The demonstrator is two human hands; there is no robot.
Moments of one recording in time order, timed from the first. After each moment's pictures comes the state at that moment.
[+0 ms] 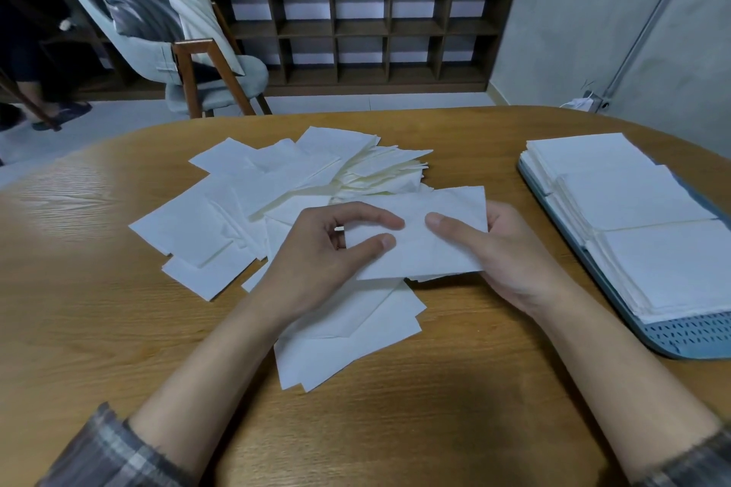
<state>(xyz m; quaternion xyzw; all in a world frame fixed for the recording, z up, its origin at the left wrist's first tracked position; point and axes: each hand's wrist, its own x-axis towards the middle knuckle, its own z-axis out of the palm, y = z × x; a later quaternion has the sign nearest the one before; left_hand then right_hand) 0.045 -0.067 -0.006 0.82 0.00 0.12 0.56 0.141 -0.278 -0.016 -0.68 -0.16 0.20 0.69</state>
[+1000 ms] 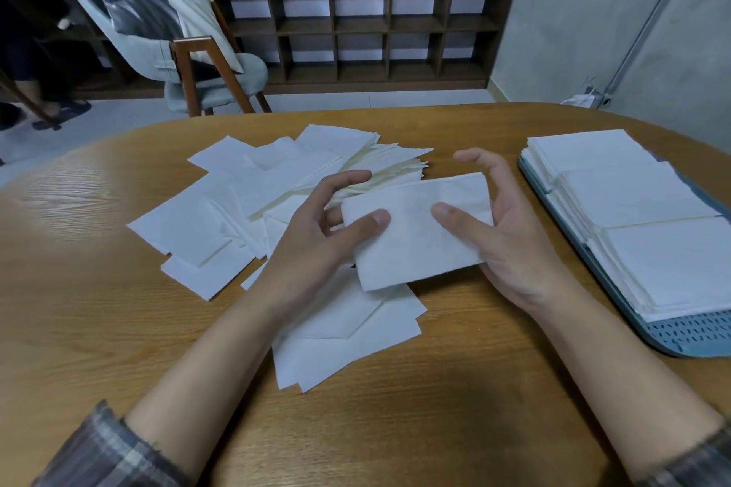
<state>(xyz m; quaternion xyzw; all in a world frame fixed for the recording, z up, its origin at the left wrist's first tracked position) 0.051 -0.067 -0.011 0.70 0.07 0.09 0.70 0.138 -0.276 -0.010 -0.62 -0.23 0.14 0.73</state>
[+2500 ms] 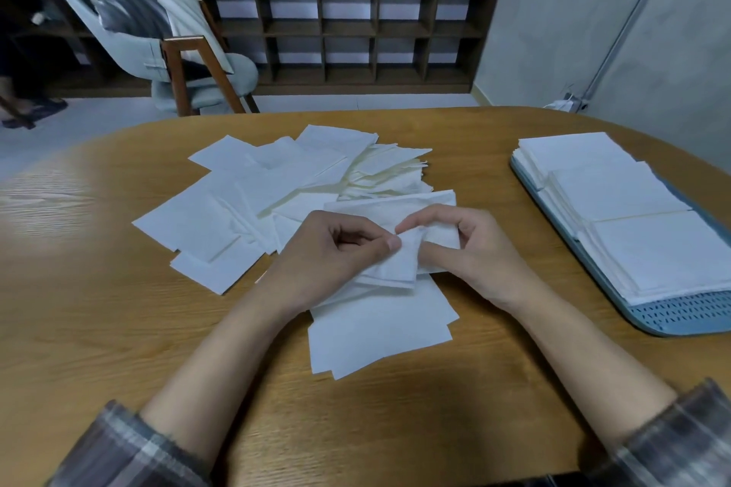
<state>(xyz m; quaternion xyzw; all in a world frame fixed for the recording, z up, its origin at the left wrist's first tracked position) 0.040 -0.051 -0.014 0.80 0.00 0.04 0.60 0.132 -0.264 -0.034 -0.71 -0.33 0.13 0.61</state>
